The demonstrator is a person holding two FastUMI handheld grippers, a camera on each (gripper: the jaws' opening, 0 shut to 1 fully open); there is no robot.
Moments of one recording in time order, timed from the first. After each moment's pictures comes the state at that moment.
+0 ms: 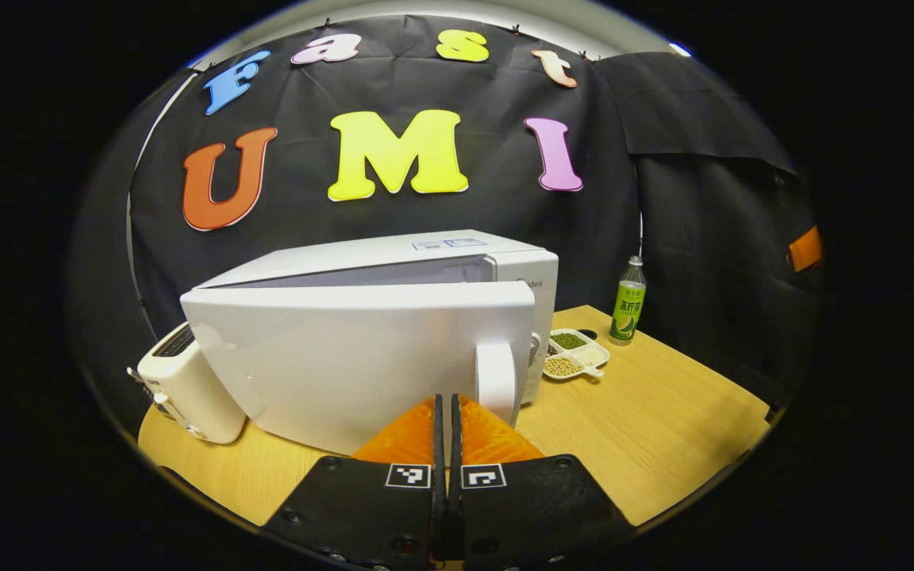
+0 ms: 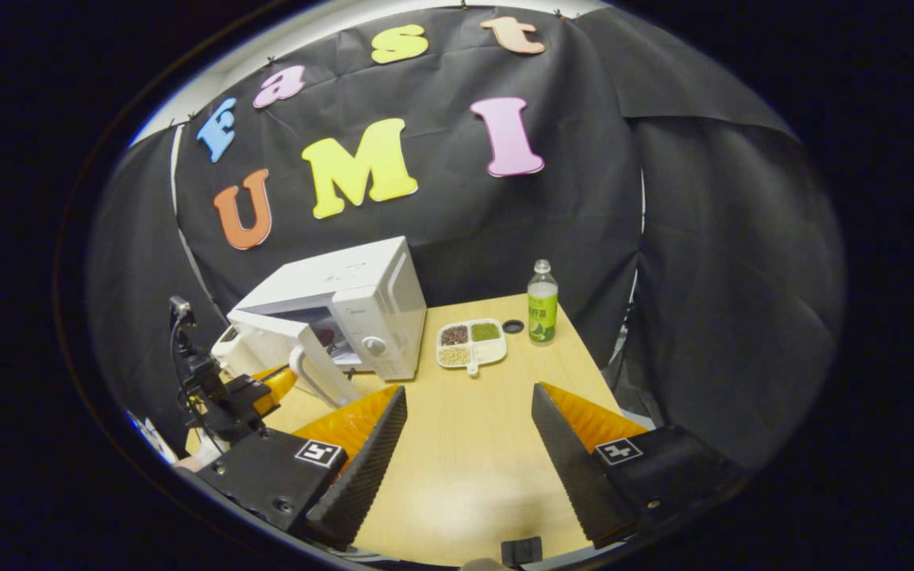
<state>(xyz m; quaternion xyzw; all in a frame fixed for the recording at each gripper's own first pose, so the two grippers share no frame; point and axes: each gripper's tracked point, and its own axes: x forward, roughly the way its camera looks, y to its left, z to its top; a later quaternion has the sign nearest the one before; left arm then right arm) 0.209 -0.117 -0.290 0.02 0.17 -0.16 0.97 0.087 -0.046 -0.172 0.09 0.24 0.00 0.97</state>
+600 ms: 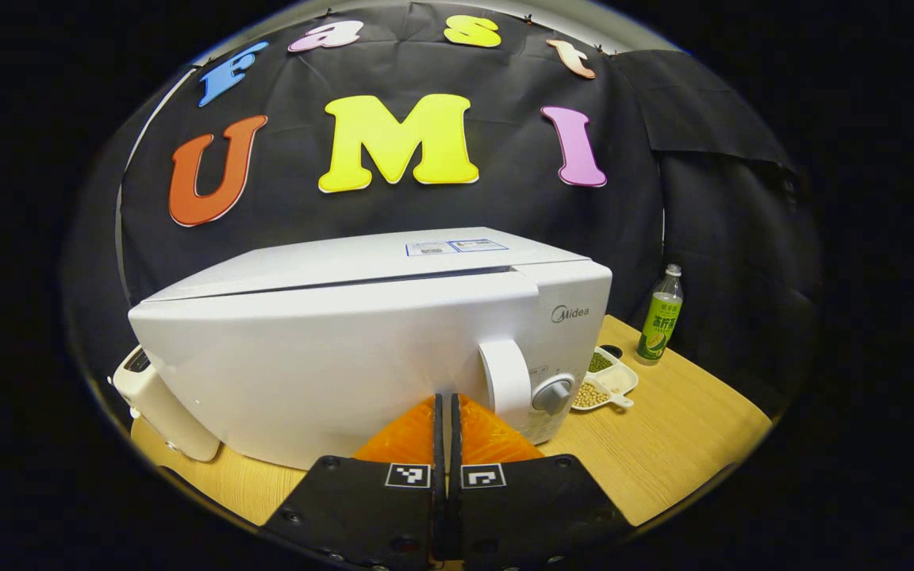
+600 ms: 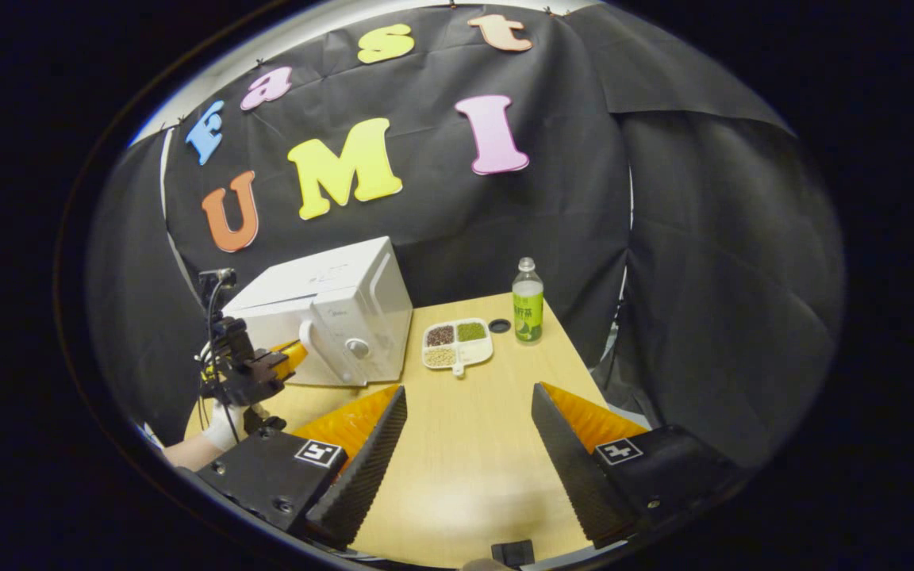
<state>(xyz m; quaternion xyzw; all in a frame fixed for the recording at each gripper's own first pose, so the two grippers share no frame) 0.290 -0.136 -0.291 0.03 0.17 -0.13 0.98 0.091 -0.062 -0.178 0.09 0.24 -0.02 0.97</state>
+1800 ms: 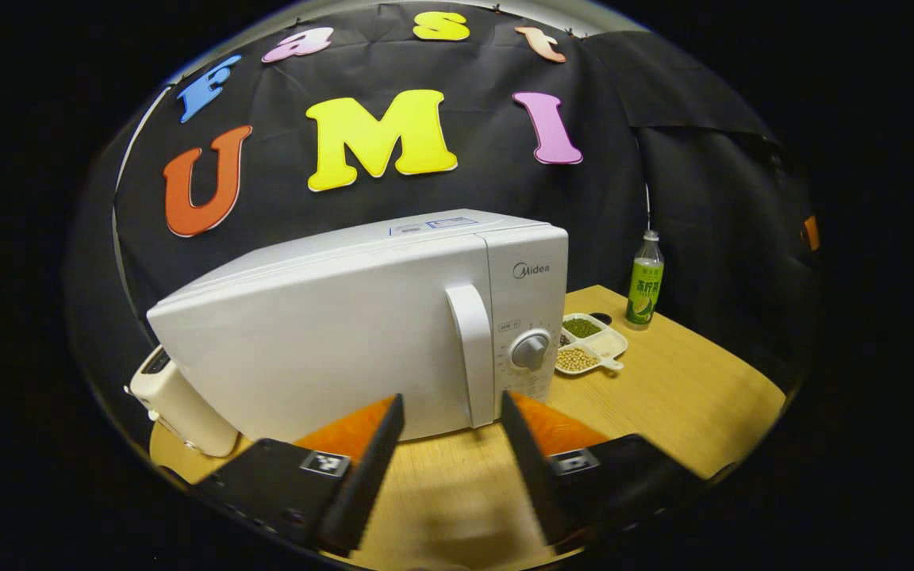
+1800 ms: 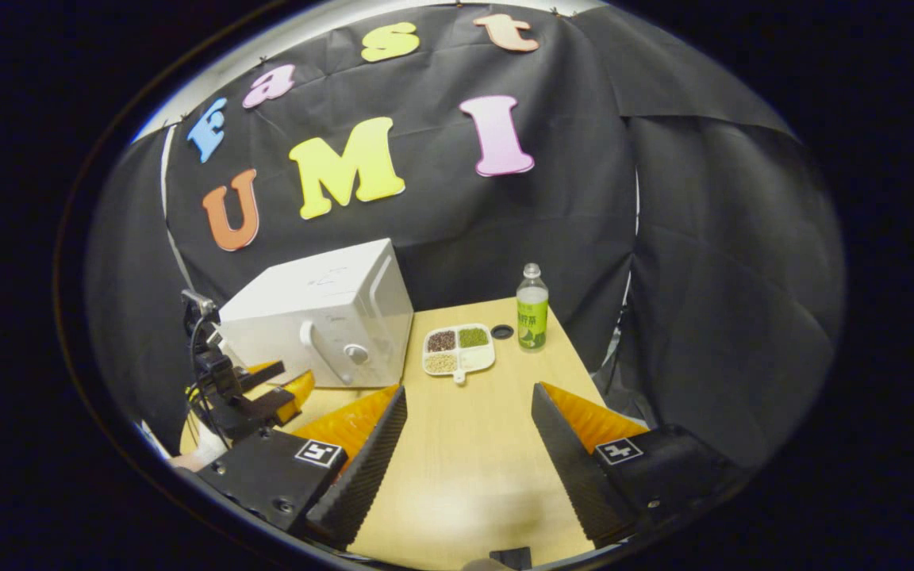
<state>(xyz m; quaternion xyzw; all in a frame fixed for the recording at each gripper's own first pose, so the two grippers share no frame) 0.224 -0.130 -0.301 0.08 0.20 -0.14 0.97 0.101 -0.053 -0.166 0.08 0.24 0.00 0.97</state>
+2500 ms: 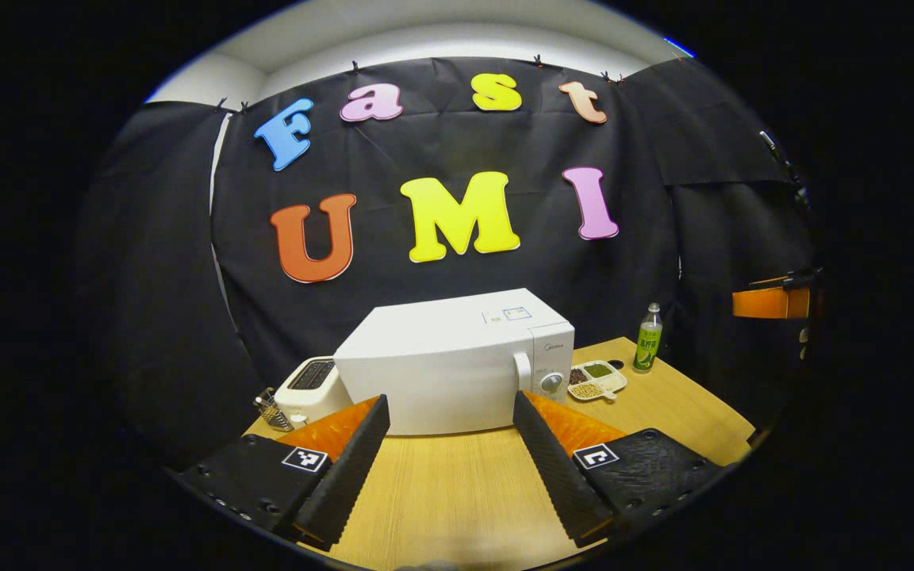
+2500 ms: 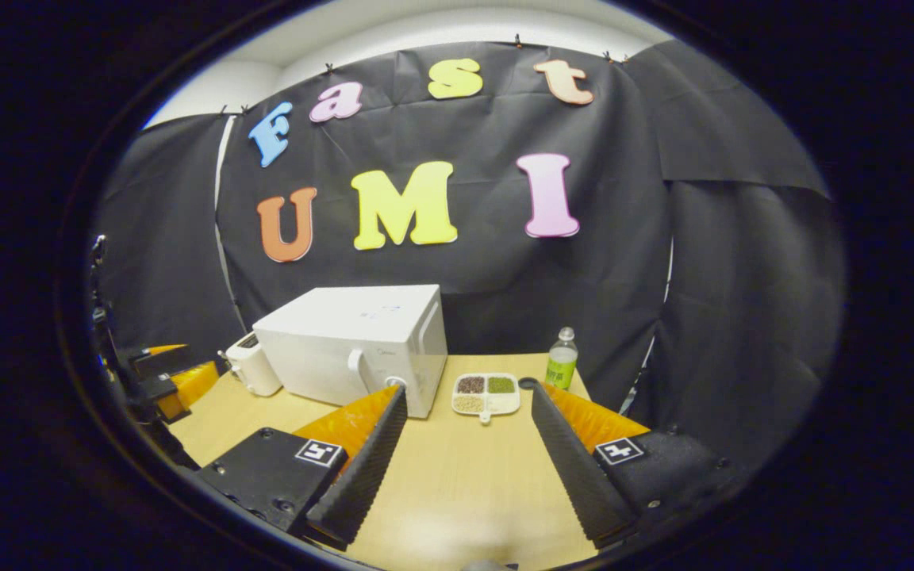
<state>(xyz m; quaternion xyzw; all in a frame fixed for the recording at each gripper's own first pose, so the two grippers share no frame) 0.061 -0.036 -0.127 0.05 0.11 -0.03 0.99 0.075 -0.023 -0.096 0.02 0.13 0.04 0.99</state>
